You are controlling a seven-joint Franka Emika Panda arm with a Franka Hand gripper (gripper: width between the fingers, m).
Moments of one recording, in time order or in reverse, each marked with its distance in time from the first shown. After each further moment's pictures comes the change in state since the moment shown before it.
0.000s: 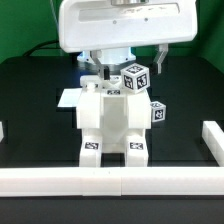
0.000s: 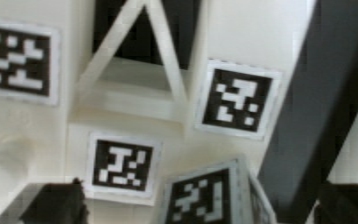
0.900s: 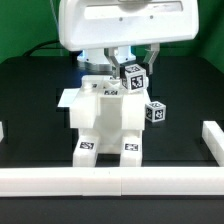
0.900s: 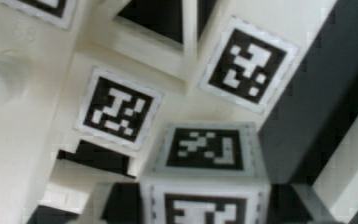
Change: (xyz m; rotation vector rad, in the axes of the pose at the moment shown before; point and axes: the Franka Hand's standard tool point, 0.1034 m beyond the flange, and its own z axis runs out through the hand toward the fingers) arm 0.016 0.004 -0.004 -0.017 0.005 -0.083
